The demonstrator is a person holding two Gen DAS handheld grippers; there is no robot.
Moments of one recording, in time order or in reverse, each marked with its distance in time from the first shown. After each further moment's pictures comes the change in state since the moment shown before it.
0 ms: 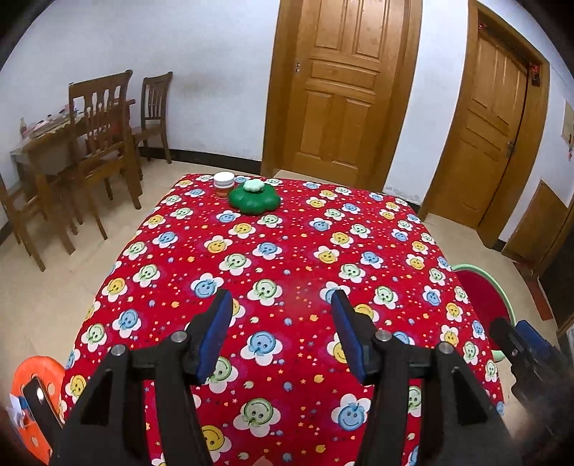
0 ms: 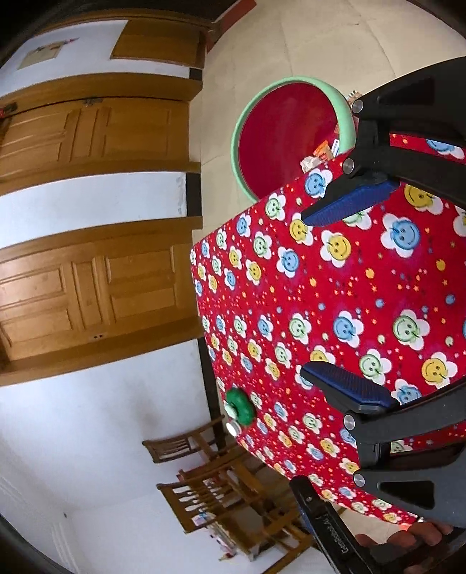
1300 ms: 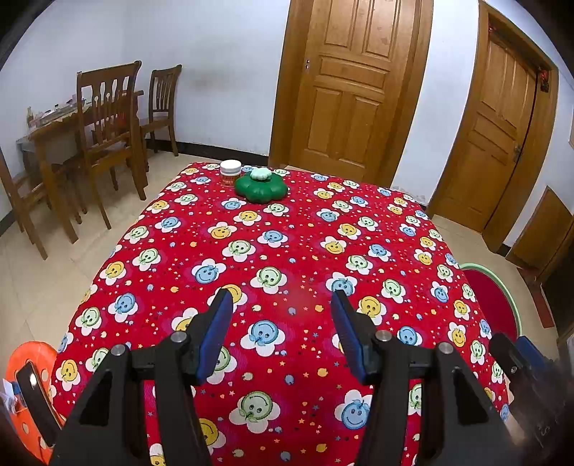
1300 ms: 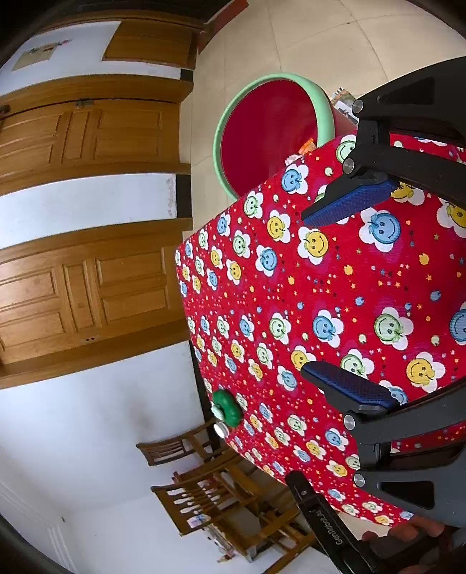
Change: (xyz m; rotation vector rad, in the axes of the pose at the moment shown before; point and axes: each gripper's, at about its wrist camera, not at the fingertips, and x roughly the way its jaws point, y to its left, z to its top) left arm 0.010 0.003 -0.011 -0.033 0.017 0.010; right arm 0.003 0.001 -0.018 0.018 0.034 -0.005
